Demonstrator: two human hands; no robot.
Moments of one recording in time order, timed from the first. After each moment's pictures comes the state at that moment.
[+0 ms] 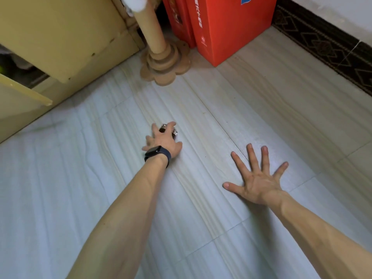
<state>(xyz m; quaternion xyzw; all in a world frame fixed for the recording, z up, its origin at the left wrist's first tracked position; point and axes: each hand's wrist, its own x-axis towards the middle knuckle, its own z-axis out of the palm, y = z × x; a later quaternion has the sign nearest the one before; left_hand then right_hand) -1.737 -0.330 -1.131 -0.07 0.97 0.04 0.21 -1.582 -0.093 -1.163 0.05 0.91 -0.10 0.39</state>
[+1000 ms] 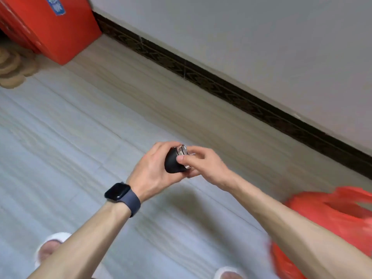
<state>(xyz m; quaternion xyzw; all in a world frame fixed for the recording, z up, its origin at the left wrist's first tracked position) -1.329 -0.100 -1.000 0.36 0.84 0.33 0.24 -1.233 0.053 -1.003 0.30 0.67 -0.67 0.11</state>
